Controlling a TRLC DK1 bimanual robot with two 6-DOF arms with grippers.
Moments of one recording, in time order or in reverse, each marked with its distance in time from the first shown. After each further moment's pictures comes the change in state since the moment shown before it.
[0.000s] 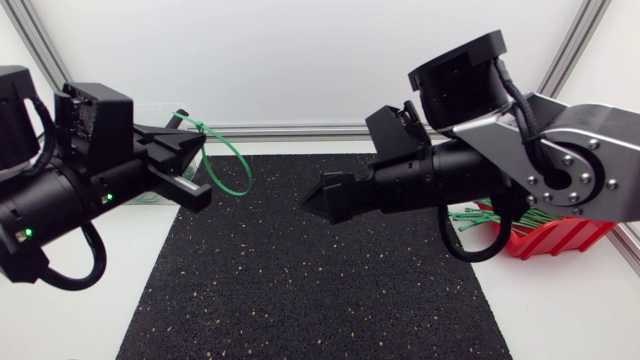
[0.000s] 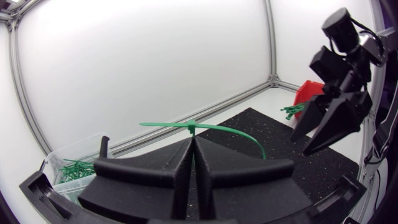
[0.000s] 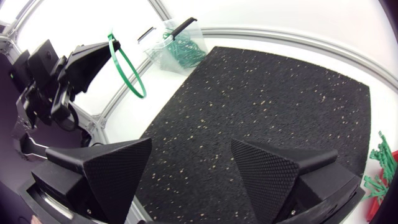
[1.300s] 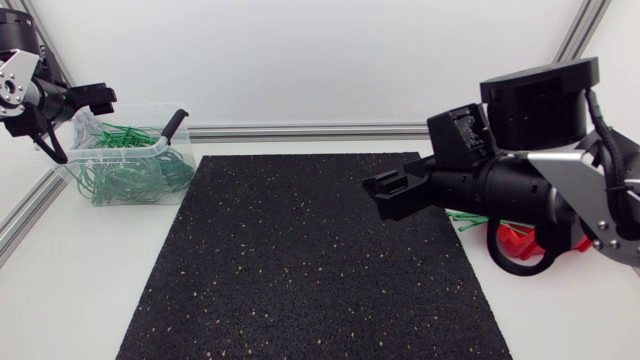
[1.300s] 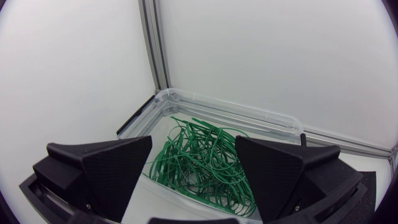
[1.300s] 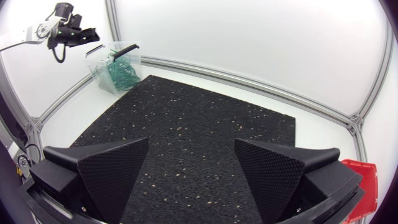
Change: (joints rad) left arm 0.696 0.704 0.568 -0.124 -0.153 -0.234; right arm -0.093 -0.208 -0.180 0.100 0.385 -0.238
